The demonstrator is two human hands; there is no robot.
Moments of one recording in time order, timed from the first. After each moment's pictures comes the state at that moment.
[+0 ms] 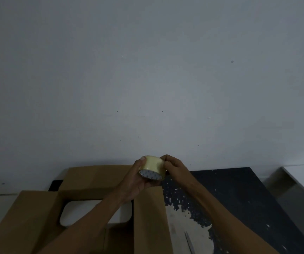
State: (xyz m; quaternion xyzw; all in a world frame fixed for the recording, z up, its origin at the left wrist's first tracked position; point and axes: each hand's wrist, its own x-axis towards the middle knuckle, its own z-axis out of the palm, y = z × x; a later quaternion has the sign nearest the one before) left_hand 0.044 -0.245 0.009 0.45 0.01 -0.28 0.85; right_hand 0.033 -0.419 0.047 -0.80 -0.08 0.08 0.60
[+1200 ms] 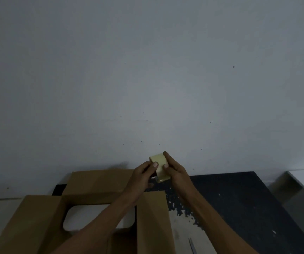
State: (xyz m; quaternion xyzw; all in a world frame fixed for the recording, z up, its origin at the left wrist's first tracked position) left_hand 0.030 -0.255 0.035 0.69 -0.03 -0.12 0.72; right_hand 0.022 -0.404 0.044 -0.73 0.00 0.05 0.68
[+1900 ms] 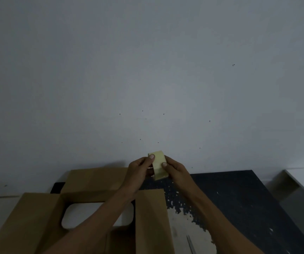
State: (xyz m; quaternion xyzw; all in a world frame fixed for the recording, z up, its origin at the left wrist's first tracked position) left_hand 0.039 -0.255 0.041 0.65 0.01 -0.09 0.75; right_hand 0.020 -0.410 0.051 -0.79 -0.02 0.05 0.62
